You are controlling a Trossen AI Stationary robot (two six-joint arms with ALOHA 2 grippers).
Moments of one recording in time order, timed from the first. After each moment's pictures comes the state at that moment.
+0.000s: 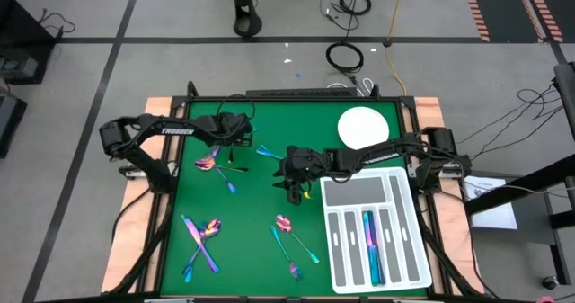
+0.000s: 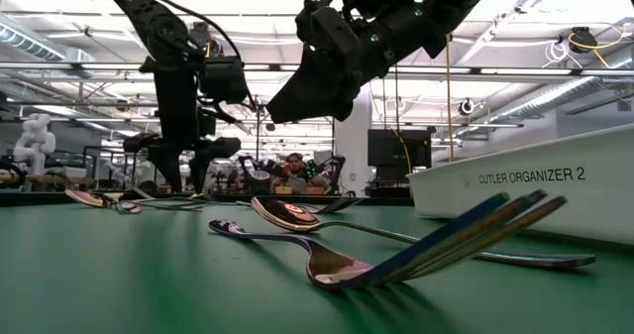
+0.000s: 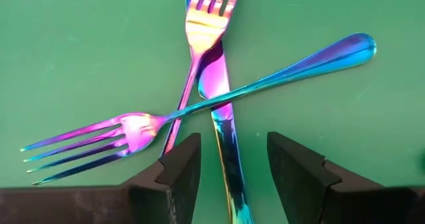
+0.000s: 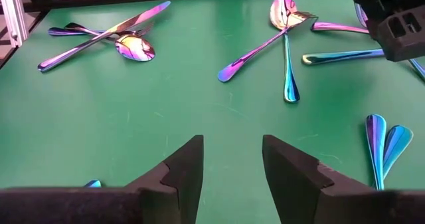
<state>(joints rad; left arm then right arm) 0.47 1.55 0.79 -0.55 -0.36 -0.92 0.00 1.83 1.13 0.14 -0.05 0.11</state>
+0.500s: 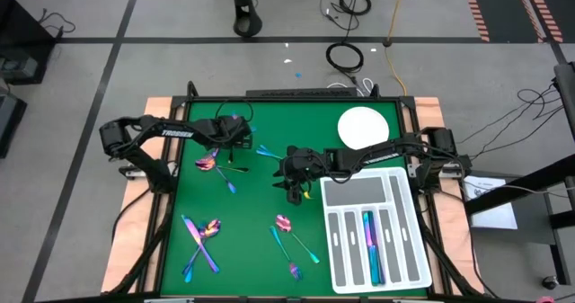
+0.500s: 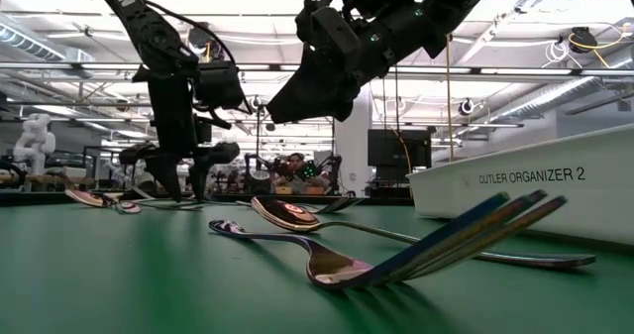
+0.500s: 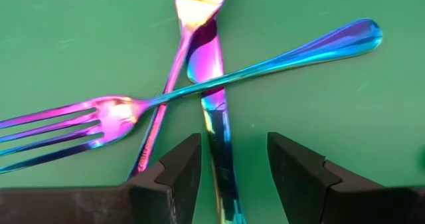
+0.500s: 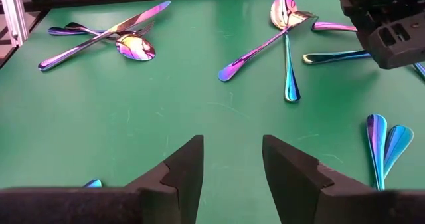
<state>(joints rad) 0.47 1.55 0.72 -0.45 -0.32 -0.96 0.00 1.83 1.13 0.14 -0.05 0.11</state>
